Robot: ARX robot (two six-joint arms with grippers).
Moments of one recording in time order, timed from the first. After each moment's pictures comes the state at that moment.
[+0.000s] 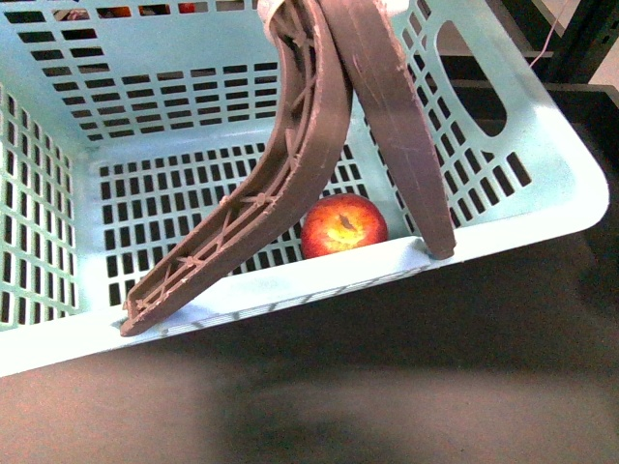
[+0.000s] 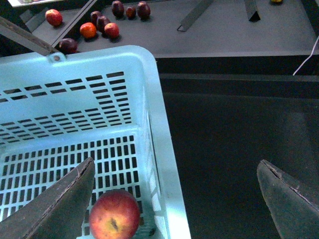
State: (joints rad) left arm -0.59 1.50 1.04 0.03 -0.02 -0.93; right arm 0.35 1.16 0.59 0.29 0.08 0.18
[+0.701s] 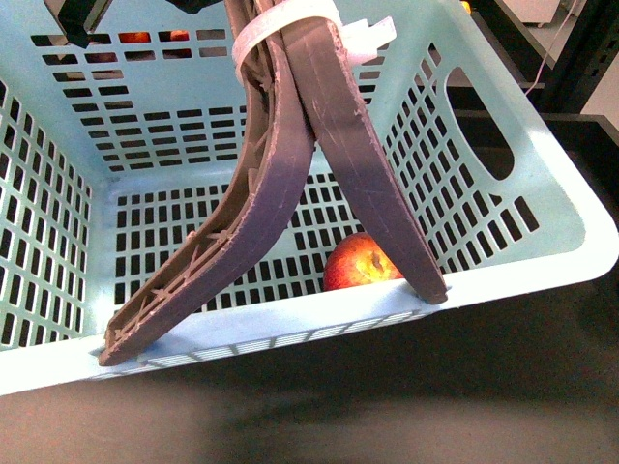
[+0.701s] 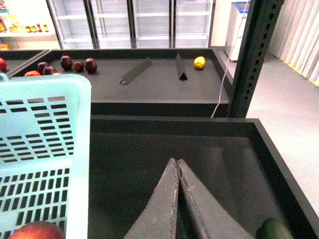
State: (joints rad) left arm -0.59 1.50 1.04 0.03 -0.03 -0.93; right arm 0.17 0.89 0.17 0.71 0.16 0.00
